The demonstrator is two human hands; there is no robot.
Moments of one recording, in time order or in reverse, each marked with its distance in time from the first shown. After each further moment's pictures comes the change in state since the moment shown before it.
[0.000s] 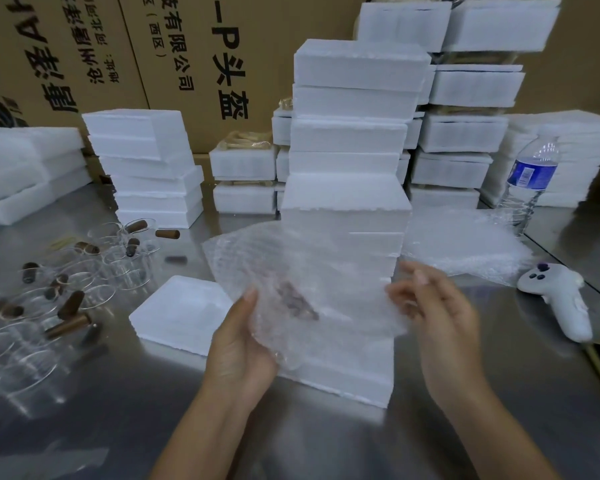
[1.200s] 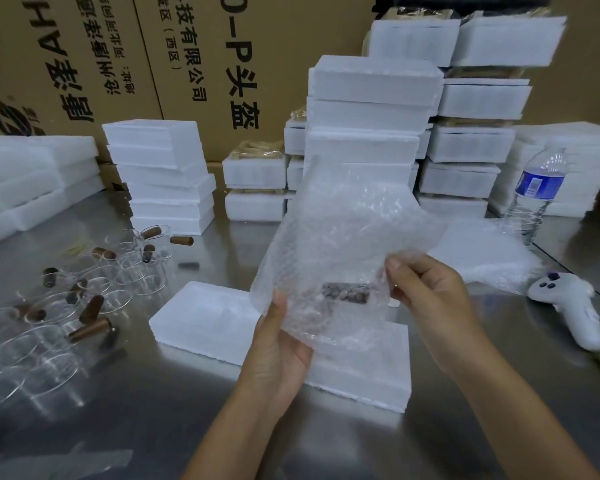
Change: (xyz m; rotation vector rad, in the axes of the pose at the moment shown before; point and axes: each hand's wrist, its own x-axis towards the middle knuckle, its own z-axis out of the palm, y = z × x) left_hand 0.004 -0.009 0.001 0.072 -0.013 0.044; right_hand 0.020 -0.022 0.025 -0.041 -0.277 -0.015
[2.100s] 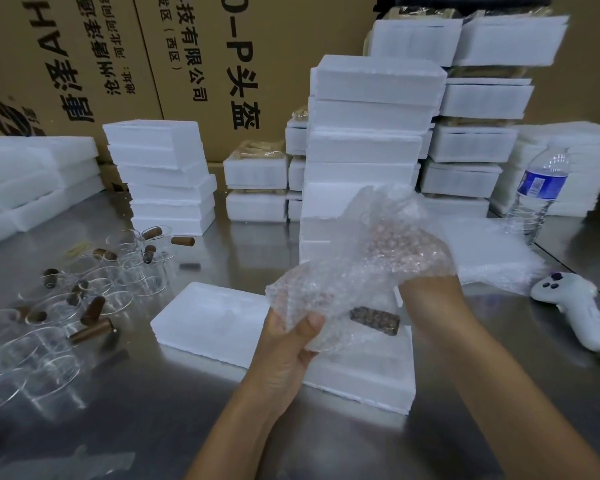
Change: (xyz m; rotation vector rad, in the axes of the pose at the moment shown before) left_hand -0.003 0.005 0.002 0.275 -0.063 -0.012; right_hand 0.016 -0.011 0.011 -0.265 0.216 0.258
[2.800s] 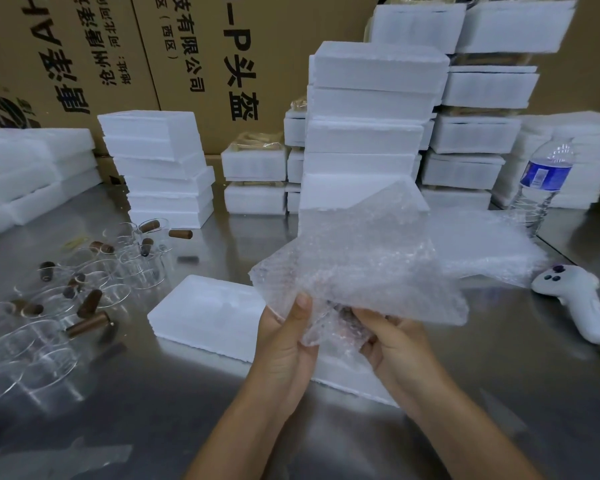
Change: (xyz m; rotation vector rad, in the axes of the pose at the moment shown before) left_hand -0.001 -0.009 0.007 -0.085 0.054 0.057; right_hand -0.037 0.052 0.021 0.604 -0.243 0.169
